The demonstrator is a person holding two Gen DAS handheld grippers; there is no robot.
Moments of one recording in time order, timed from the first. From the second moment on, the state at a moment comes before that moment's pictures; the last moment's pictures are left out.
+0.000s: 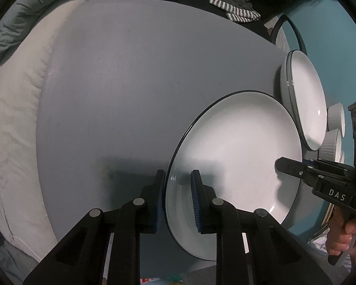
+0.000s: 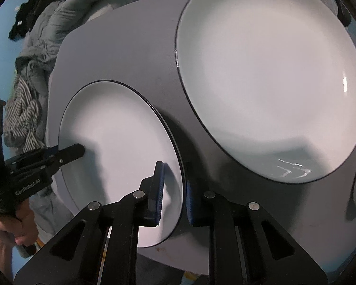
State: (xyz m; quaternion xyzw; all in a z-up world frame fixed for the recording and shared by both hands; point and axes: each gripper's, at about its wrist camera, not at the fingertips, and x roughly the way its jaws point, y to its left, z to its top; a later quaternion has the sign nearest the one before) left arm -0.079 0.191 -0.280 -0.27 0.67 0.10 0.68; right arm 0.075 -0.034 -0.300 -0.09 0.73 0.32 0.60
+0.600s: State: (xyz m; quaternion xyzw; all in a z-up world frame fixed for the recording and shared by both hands) left arm -0.031 0.152 -0.235 -0.26 0.65 0.09 0.70; right arm 0.111 -0.057 -0.260 -0.10 0.71 0.33 0.61
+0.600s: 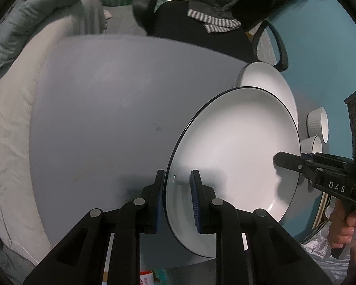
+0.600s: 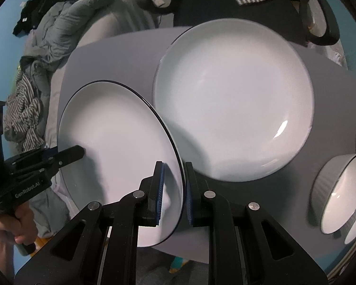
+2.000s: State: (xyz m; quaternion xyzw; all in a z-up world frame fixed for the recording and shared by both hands) left arm 0.098 0.102 -0.269 -0.20 0.69 0.10 0.69; right arm 0.223 -0.118 -0.290 -0.06 0.74 0.28 0.61
